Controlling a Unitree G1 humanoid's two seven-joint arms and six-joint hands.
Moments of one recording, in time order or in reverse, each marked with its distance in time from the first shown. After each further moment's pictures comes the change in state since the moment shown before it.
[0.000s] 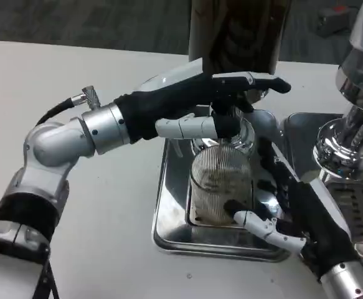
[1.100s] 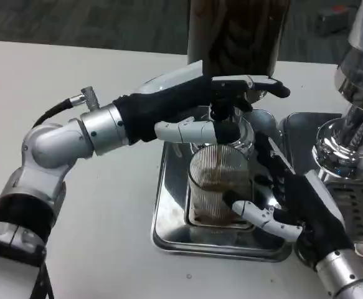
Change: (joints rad) left arm 0.008 0.018 -0.030 -0.016 0.005 -0.016 0.019; right arm -0.090 0.007 -0.013 0.102 0.026 -0.001 0.022
